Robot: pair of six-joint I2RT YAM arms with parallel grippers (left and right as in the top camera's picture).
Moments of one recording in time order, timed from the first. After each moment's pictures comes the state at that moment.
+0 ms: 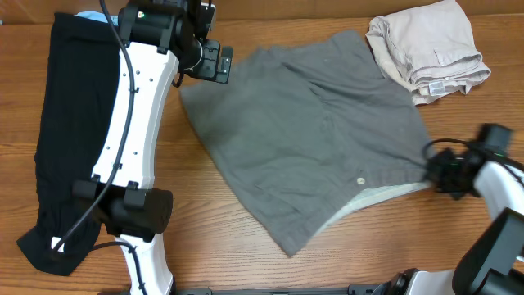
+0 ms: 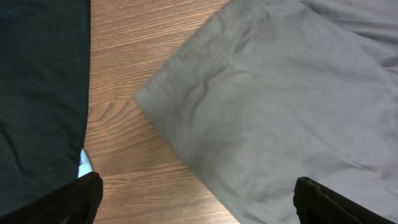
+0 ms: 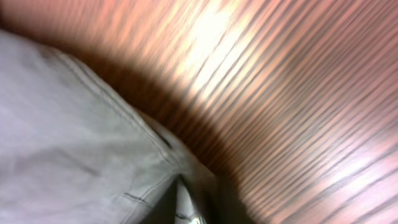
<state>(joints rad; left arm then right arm) -0.23 2.07 2.35 -1.45 -0.02 -0.05 -0.53 1.59 0.88 -0.59 -0.19 0.43</state>
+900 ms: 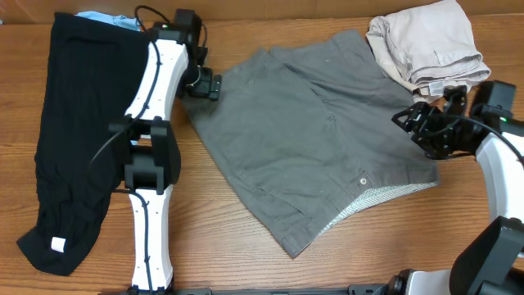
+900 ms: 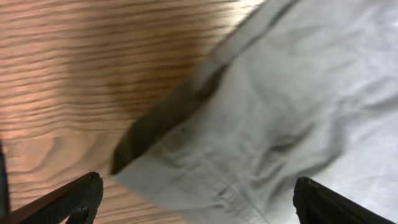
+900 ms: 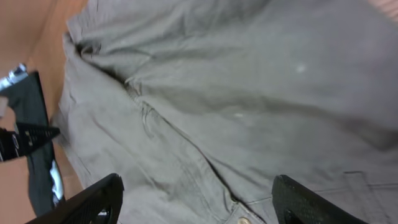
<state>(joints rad) -0.11 2.51 2.33 -1.30 -0.03 -0.01 -0.34 1.59 1.16 -0.79 -0.57 0.25</state>
